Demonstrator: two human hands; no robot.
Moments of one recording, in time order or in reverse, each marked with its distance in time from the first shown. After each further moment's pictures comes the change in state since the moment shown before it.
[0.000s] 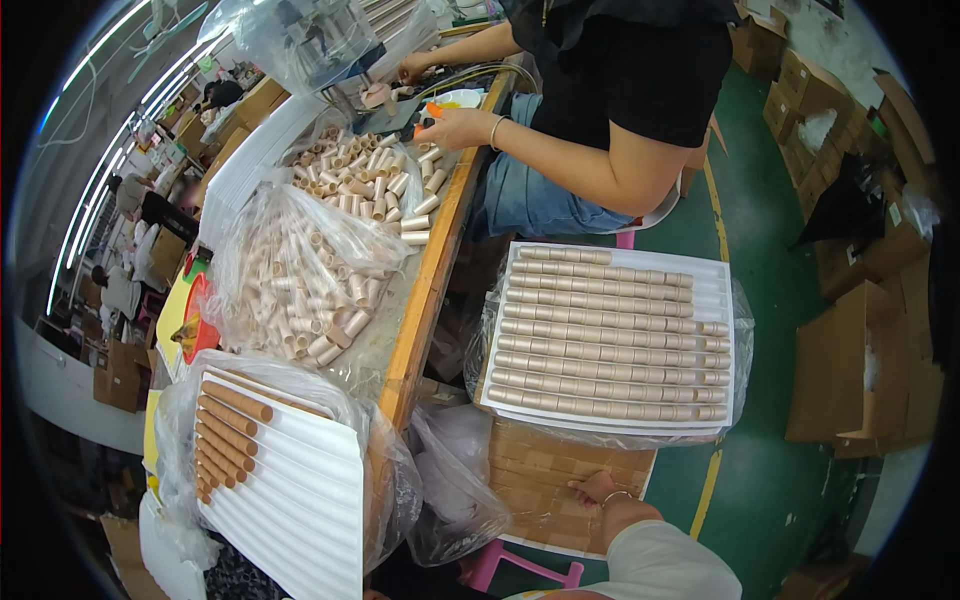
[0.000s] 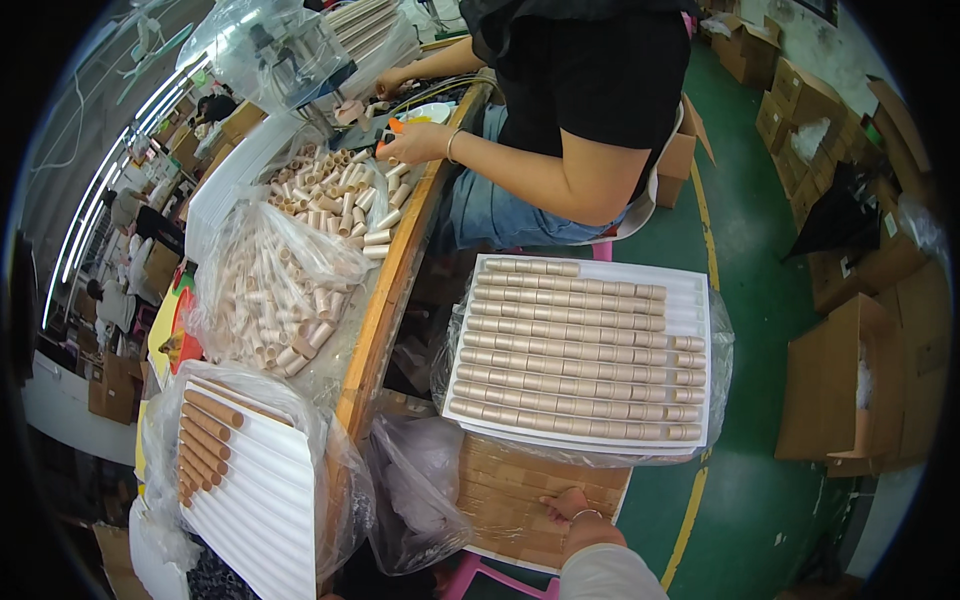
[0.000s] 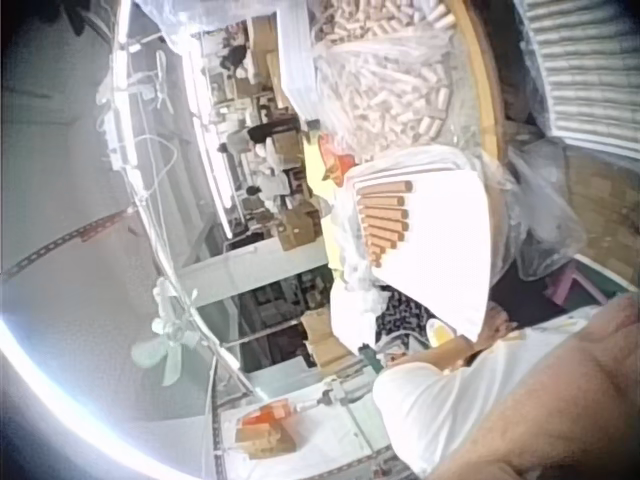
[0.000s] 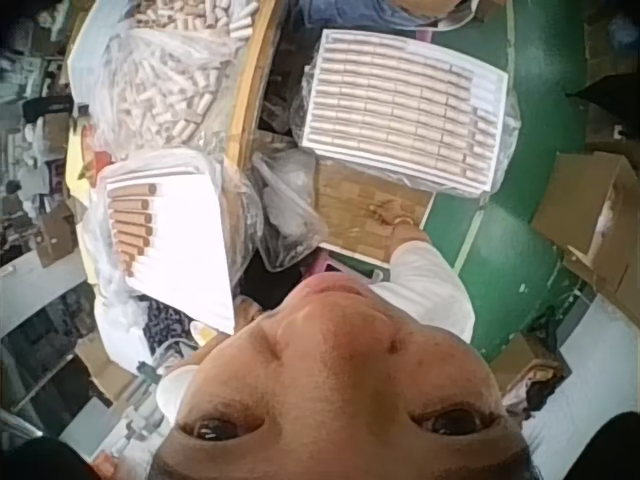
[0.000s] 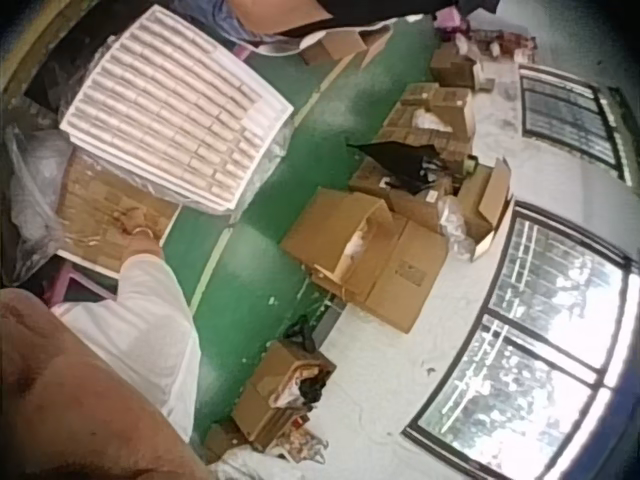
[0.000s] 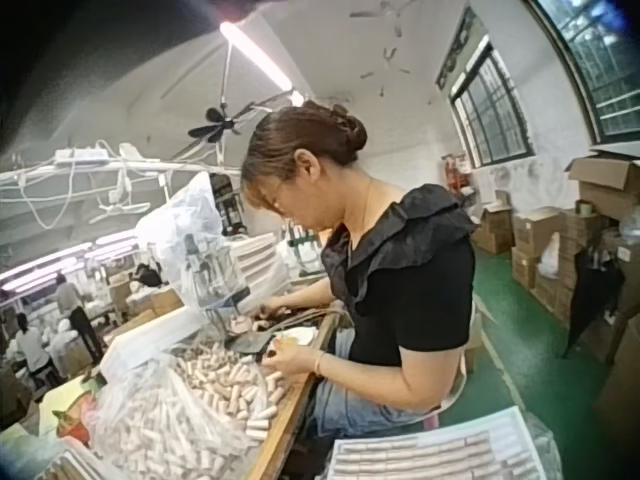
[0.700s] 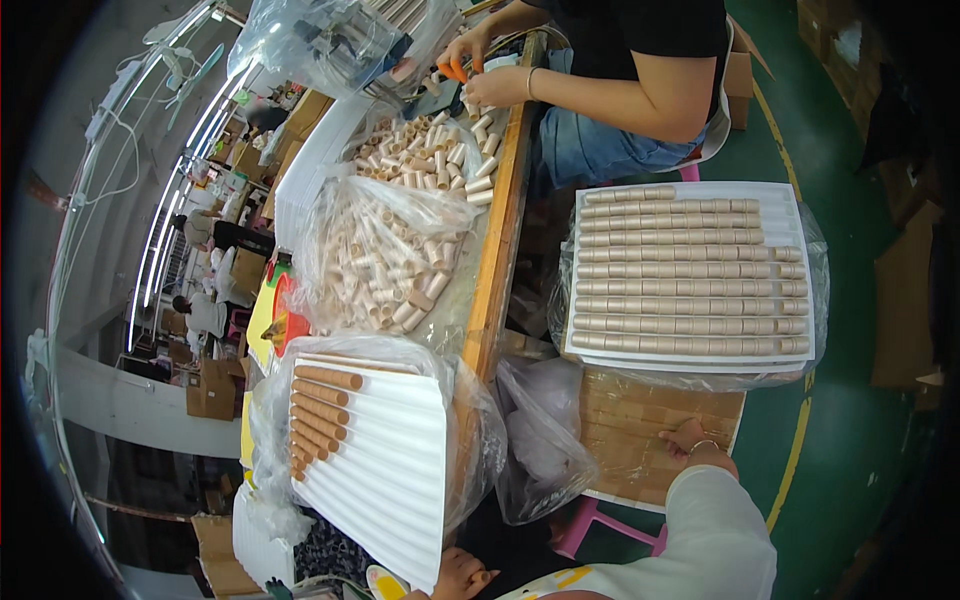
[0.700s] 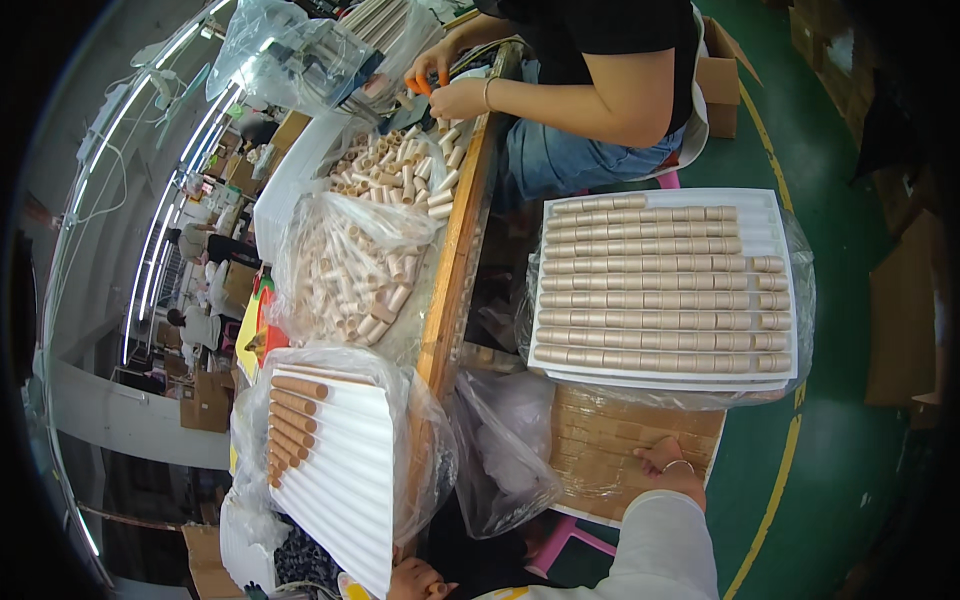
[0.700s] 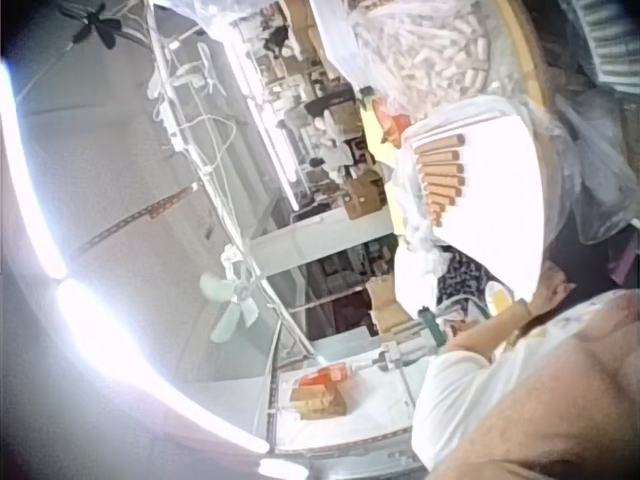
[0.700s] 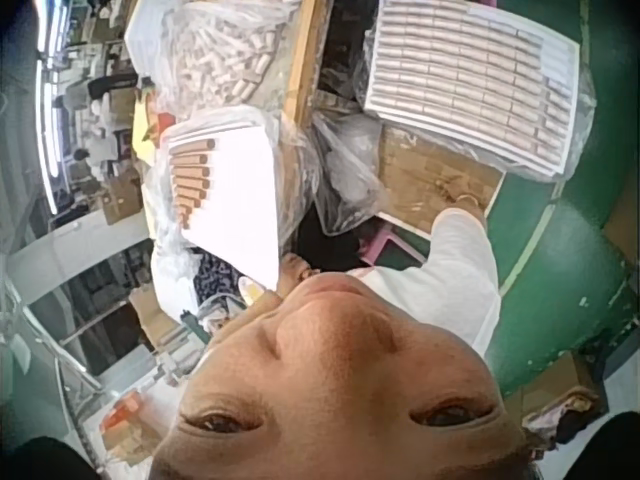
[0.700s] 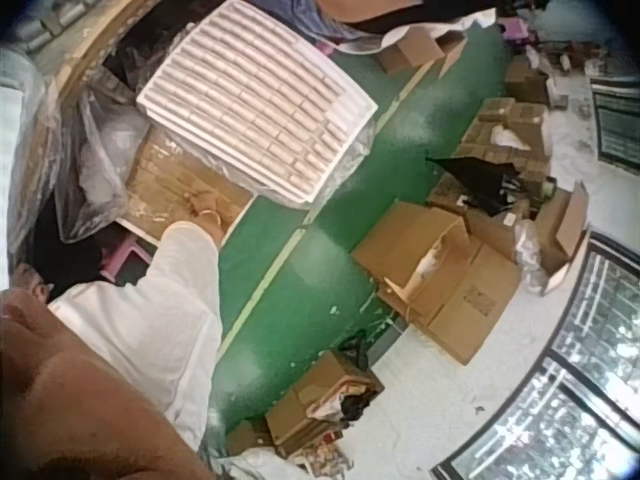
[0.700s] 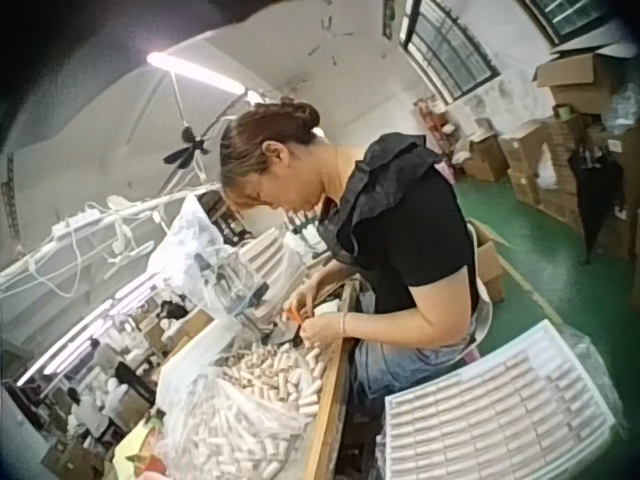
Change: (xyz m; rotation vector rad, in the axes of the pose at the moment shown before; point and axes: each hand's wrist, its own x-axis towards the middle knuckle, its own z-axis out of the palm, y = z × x) left_hand 0.005 -0.008 0.031 0.189 0.477 0.191; right_hand -0.011 -0.005 -0.008 0.030 0.008 0.003
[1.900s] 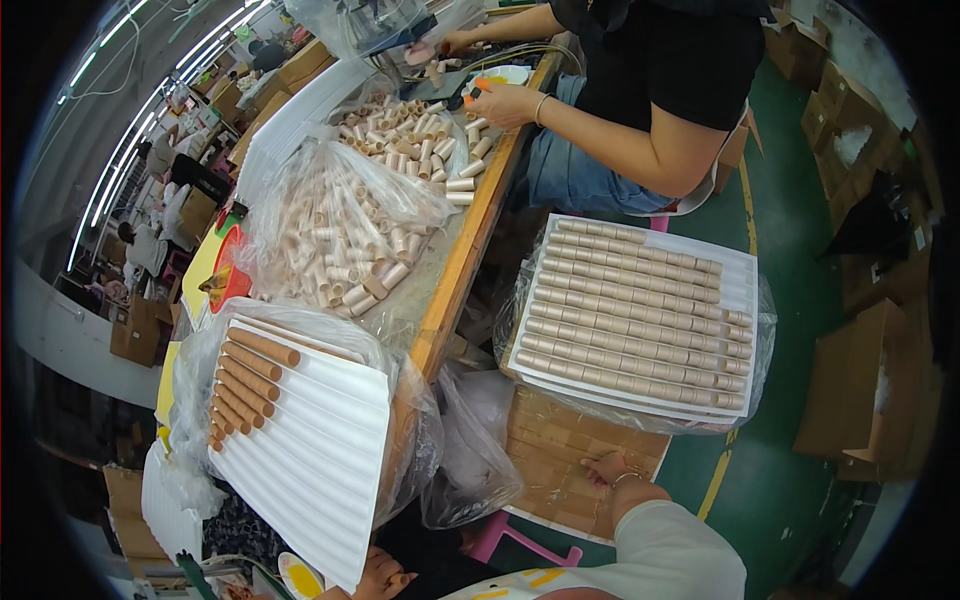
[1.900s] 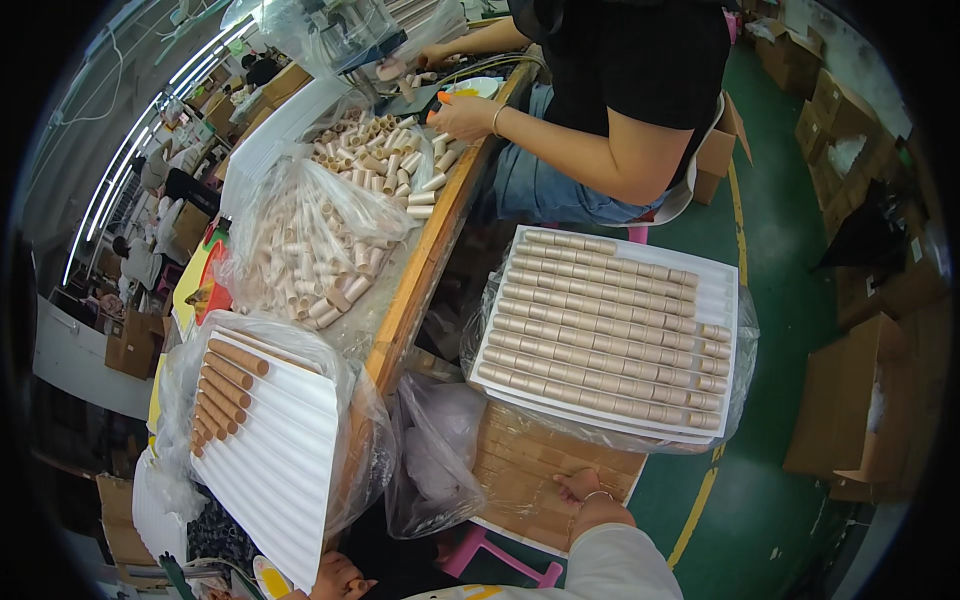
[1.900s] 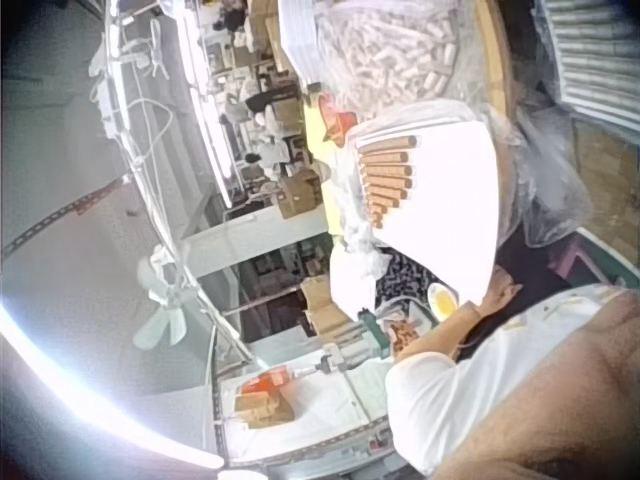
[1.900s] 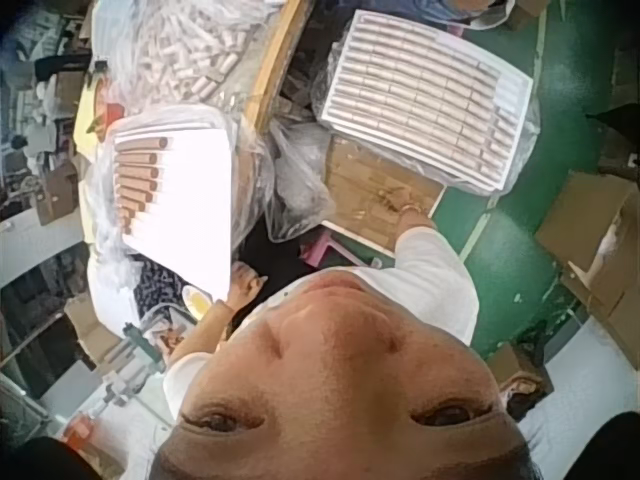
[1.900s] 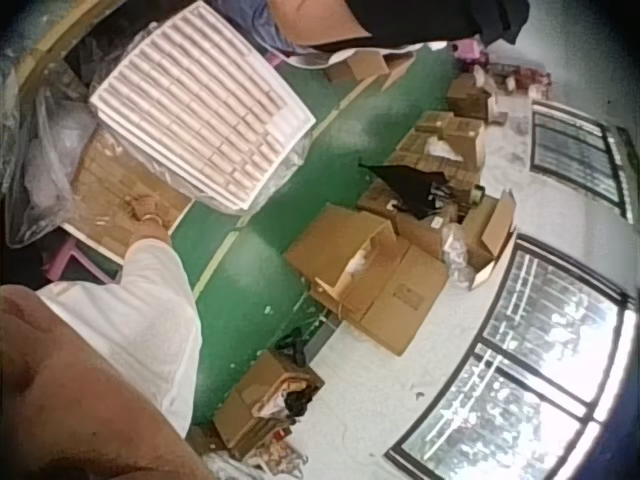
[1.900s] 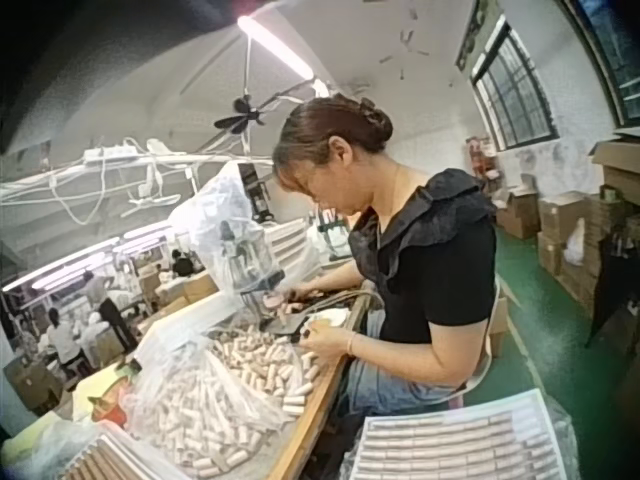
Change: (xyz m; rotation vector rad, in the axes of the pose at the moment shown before) left_hand 0.000 0.002 -0.011 -0.081 -0.026 0.011; right_hand 0.032 0.024 0.003 -0.043 -0.029 0.004
